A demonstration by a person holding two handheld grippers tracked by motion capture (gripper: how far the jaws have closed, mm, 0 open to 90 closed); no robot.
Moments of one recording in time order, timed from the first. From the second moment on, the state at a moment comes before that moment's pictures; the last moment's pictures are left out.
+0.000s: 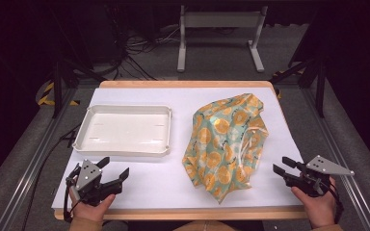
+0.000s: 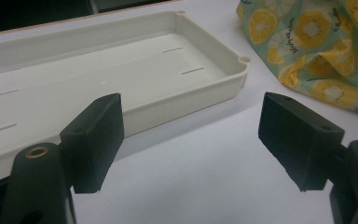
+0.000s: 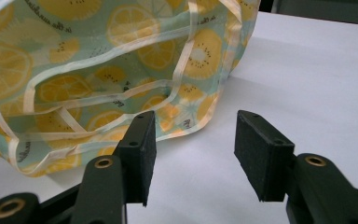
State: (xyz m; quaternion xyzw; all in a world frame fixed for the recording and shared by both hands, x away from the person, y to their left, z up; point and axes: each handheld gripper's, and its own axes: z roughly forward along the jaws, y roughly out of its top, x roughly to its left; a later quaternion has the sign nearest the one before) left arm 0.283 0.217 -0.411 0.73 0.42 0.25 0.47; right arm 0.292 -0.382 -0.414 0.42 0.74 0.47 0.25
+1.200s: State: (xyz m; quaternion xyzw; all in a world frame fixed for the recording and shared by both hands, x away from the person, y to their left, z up) left arm 0.286 0.209 -0.414 0.74 0.42 0.25 0.46; right arm 0.365 -0.367 -0.404 0.43 0.76 0.46 0.16
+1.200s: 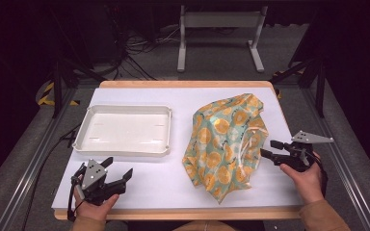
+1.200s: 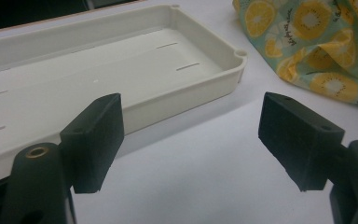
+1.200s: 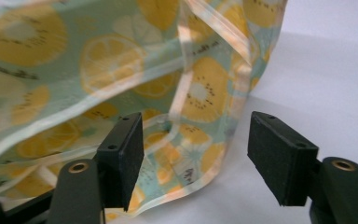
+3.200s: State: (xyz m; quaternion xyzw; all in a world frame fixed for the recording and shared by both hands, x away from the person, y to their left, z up) left arm 0.287 0.205 -0.412 0.75 0.42 0.25 0.45; right arm 0.343 -0.373 -0.320 0.33 0.74 0.54 0.20
